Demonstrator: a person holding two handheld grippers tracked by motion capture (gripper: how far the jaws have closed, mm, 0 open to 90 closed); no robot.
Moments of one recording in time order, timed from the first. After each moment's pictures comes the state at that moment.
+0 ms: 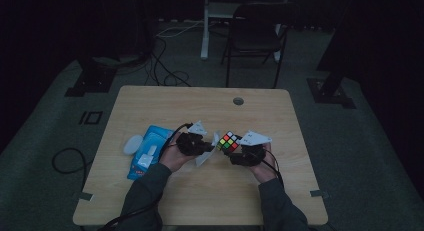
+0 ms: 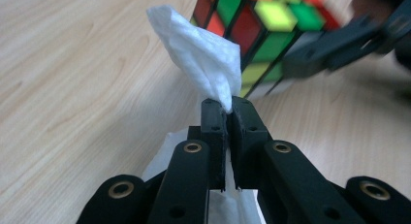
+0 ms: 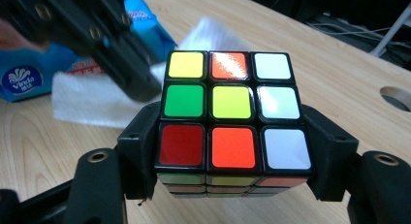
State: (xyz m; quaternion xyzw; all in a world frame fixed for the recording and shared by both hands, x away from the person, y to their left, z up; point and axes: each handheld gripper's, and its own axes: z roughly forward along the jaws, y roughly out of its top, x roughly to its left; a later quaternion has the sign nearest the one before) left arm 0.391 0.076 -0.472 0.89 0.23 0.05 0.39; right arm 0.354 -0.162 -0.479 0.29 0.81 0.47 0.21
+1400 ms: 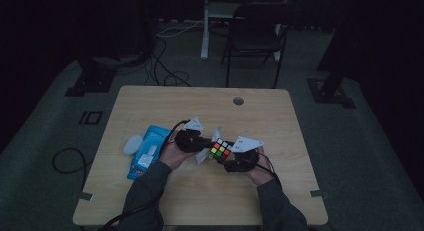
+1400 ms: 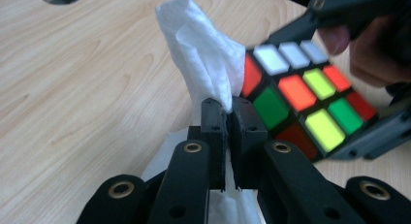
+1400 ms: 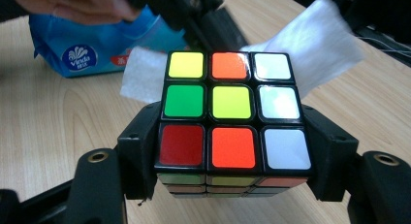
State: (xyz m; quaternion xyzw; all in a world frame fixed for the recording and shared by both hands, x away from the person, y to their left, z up) left arm 0.397 0.082 -0.465 0.87 0.24 0.04 0.43; right arm 0.343 -0.144 -0.480 0.21 0.84 0.46 0.19
